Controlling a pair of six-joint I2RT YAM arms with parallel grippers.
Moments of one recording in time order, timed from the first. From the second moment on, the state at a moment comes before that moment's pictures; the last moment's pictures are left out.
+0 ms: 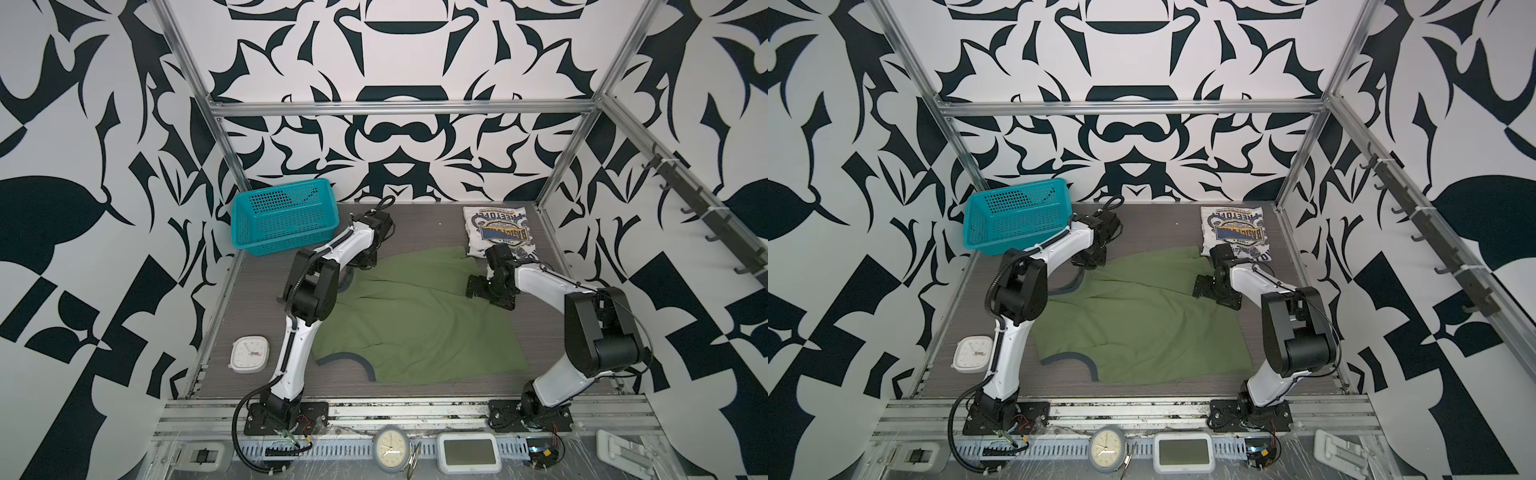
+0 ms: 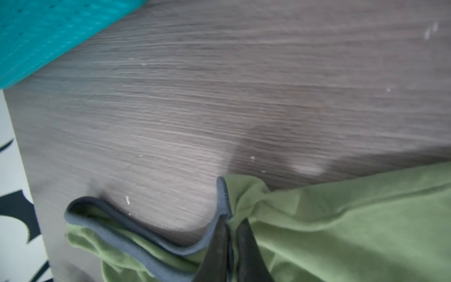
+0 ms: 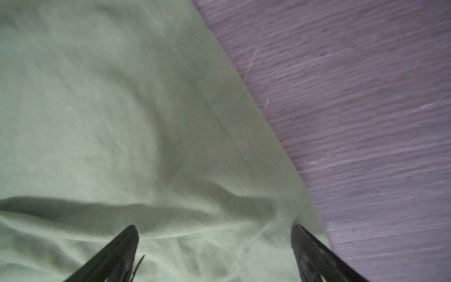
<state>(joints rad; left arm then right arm) -0.53 2.30 1.94 -1.15 -0.42 -0.47 0.16 1.63 0.95 -0.63 -0.06 0.47</state>
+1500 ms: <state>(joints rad) -0.45 2.17 1.64 -0.94 -0.35 -0.50 0.16 1.63 0.95 -0.63 -0.07 0.46</state>
